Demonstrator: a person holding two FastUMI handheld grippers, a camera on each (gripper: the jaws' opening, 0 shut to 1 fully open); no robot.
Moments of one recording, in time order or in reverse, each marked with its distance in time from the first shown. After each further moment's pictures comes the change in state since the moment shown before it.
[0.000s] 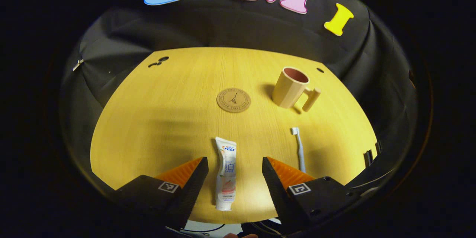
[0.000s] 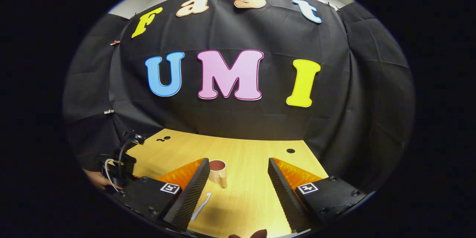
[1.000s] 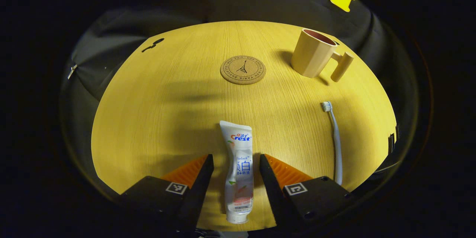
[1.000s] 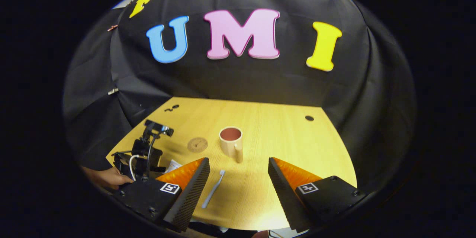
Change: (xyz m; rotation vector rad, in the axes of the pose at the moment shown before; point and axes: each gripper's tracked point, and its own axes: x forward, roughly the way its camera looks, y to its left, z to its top) left arm 0.055 0.021 -0.032 0.061 0.158 0.089; right arm 0.042 0.046 -0.100 0.017 0.368 0.098
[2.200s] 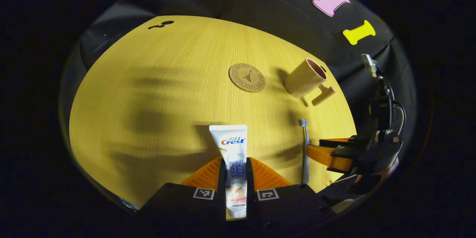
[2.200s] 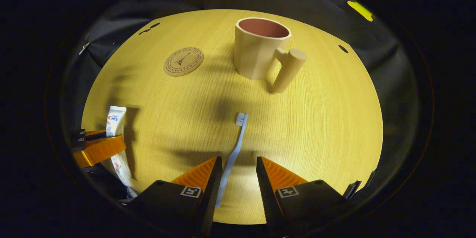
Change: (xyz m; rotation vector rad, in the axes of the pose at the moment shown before) left arm -0.046 0.014 0.002 -0.234 -0.018 -0.284; right arm 0.132 0.051 -0.183 -0.039 0.633 -0.097
